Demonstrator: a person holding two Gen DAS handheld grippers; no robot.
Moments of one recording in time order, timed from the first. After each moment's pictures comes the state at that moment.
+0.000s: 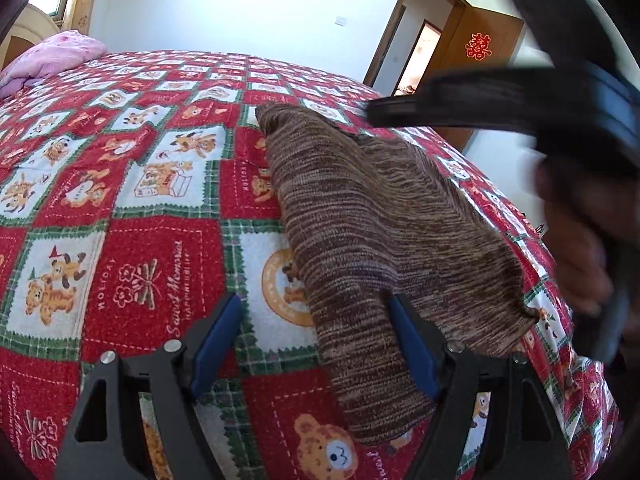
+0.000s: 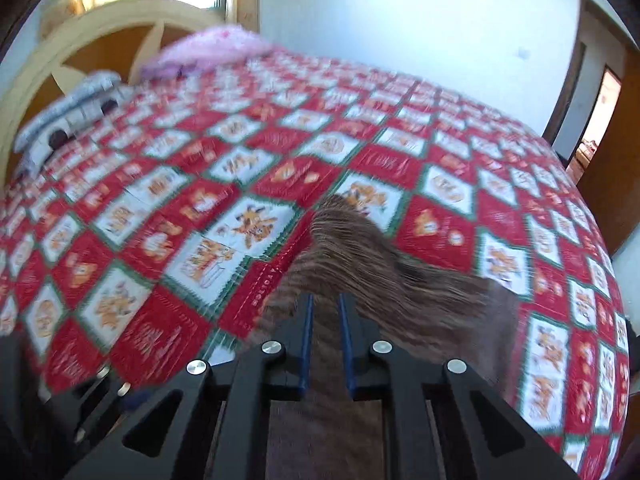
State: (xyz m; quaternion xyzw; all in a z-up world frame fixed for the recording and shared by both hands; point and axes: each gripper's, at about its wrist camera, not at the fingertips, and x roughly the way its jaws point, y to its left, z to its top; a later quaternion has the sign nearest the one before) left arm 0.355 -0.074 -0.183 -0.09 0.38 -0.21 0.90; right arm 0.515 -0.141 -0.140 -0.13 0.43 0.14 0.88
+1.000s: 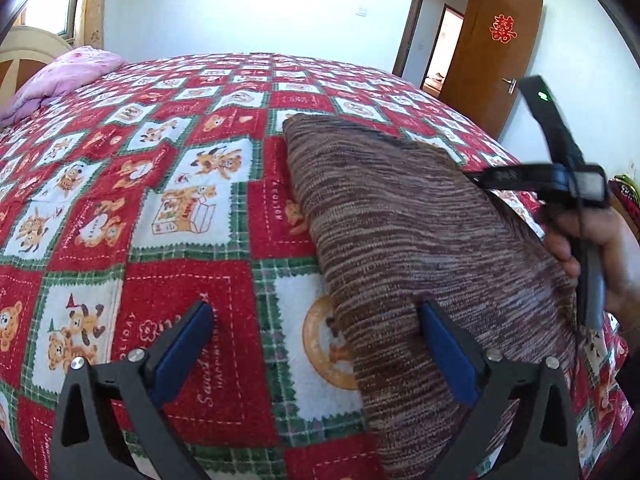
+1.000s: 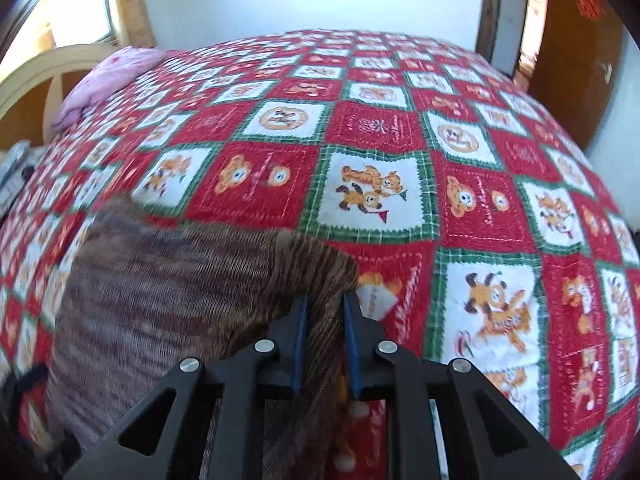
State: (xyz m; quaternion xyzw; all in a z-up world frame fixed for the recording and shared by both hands) left arm 0.390 -0.075 -0.184 -0.05 0.39 -0.14 0.91; right arm 0.573 -0.311 -0.186 0.03 0.47 0.04 0.88
